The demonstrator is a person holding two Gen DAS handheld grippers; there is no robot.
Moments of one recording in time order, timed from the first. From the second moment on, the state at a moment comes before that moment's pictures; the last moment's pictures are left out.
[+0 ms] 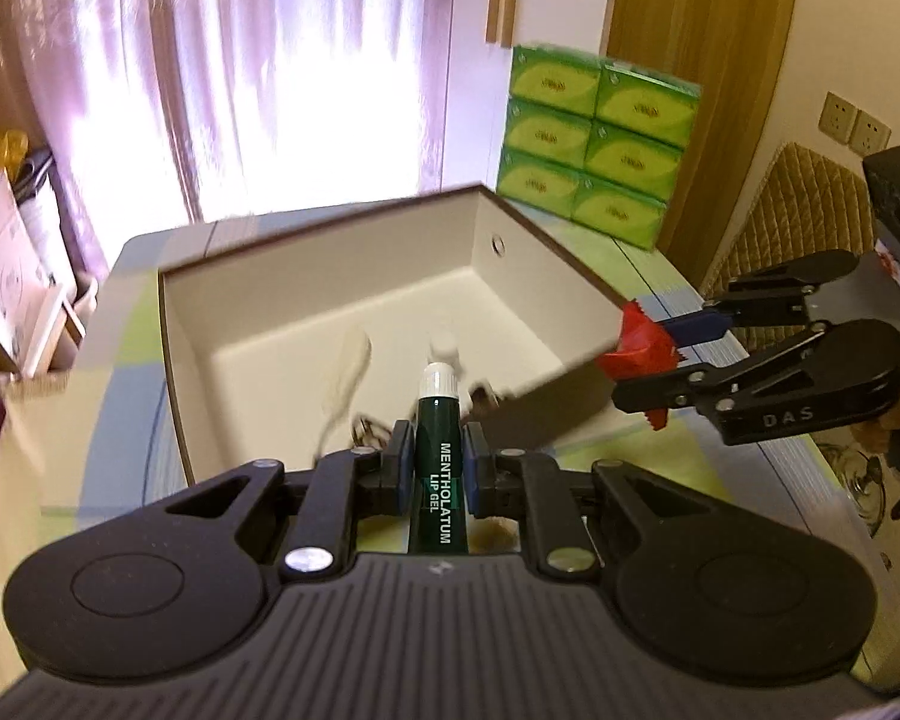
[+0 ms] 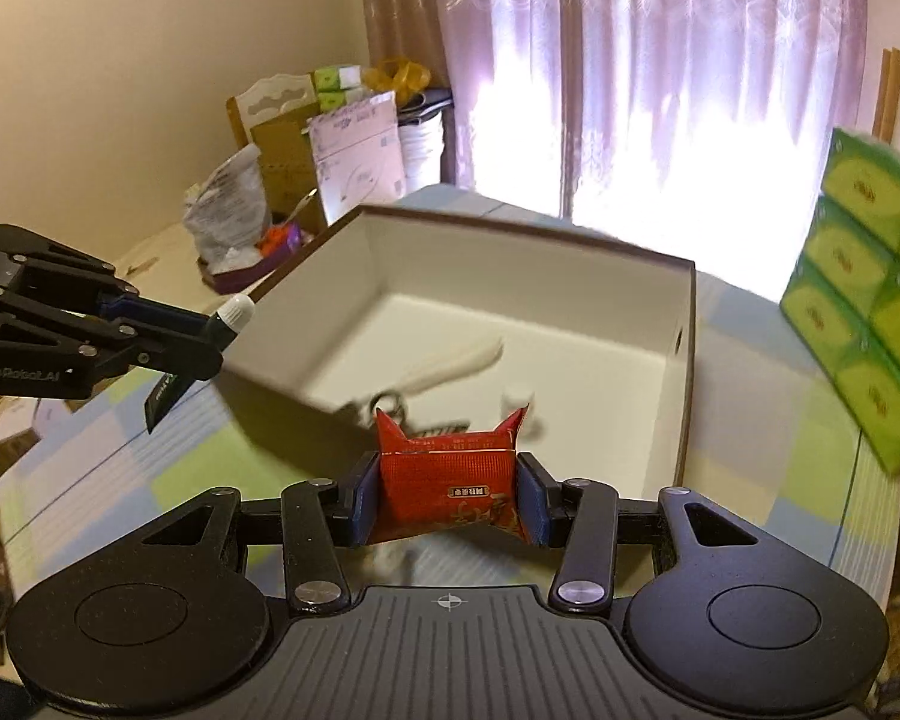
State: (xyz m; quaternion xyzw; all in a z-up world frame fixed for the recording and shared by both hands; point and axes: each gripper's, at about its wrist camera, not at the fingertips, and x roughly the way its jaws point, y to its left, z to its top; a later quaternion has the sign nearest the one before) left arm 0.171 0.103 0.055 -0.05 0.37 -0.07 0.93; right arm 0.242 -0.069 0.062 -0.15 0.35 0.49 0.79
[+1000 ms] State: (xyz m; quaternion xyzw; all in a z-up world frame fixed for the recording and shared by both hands) left arm 0.371 0.109 -0.054 -0.02 0.50 -0.13 0.86; right arm 0.360 0.036 -0.032 -0.36 0.39 0.51 0.67
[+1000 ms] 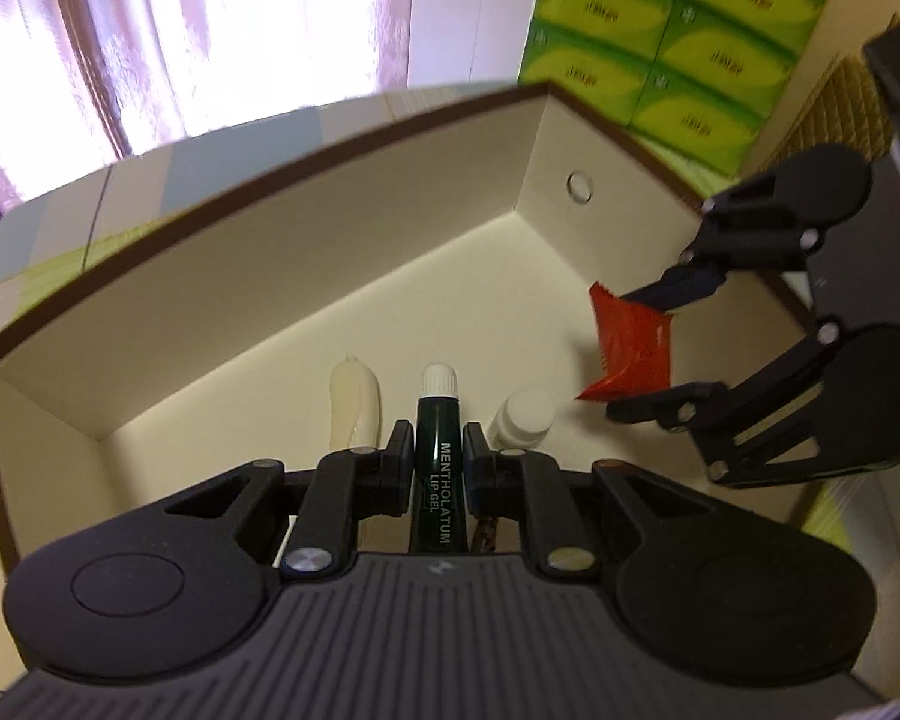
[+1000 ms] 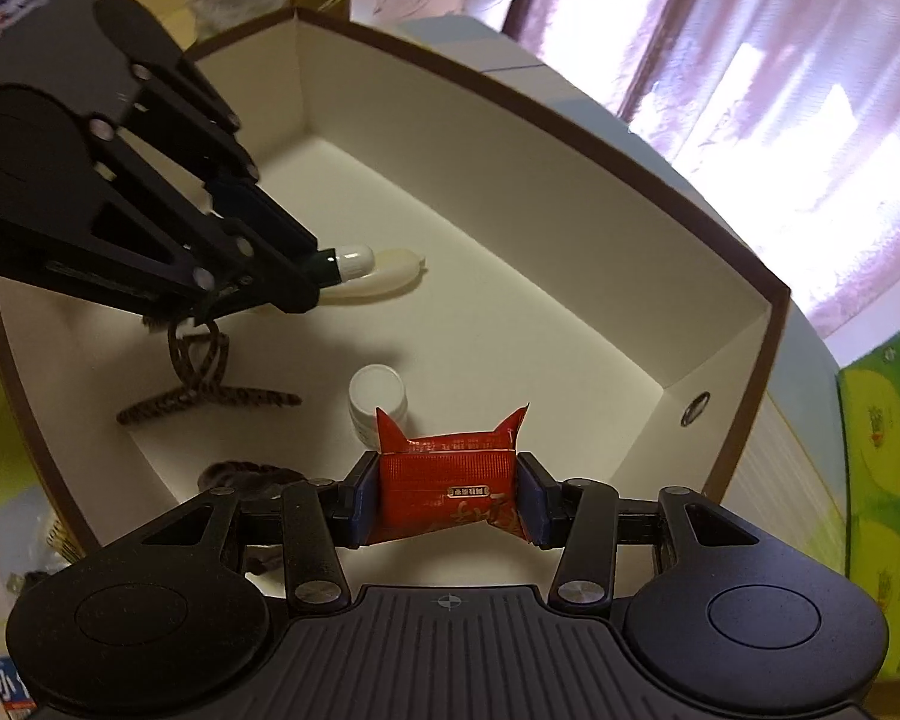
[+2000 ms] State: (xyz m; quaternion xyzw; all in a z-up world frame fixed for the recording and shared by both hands) left arm 0.385 0.106 -0.082 -0.02 0.53 -0.13 0.84; right arm 0.367 0.049 -0.056 -0.39 0.40 0.53 0.63
